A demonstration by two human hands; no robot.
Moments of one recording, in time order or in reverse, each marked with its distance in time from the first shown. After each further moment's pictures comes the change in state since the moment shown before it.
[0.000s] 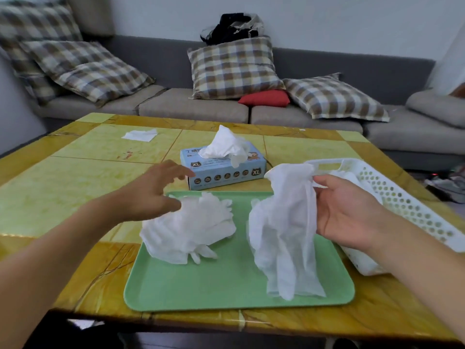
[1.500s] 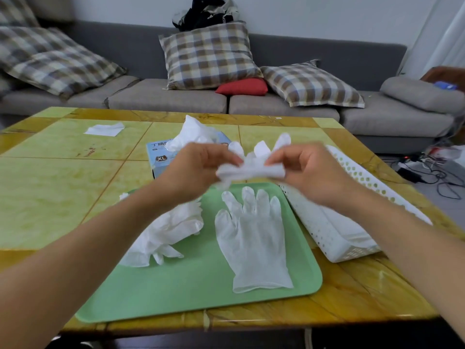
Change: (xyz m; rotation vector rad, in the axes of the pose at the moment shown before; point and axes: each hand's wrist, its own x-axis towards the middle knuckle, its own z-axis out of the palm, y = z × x) left_hand 0.065 0.114 0.060 -0.479 0.139 0.233; right_hand 0.005 -0.030 -0.030 -1.120 -0.025 -0.760
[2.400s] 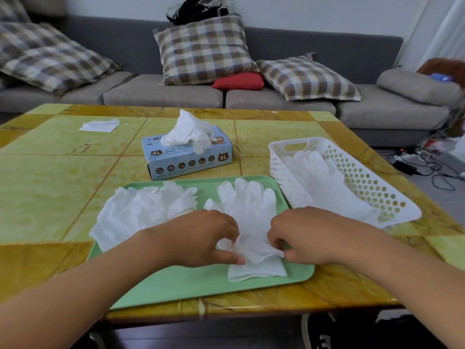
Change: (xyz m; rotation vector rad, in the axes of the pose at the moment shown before) left_hand -0.053 -0.035 0.043 0.689 -0.632 0.153; right_hand -0.058 0.017 0.024 -1.004 -0.765 0.056
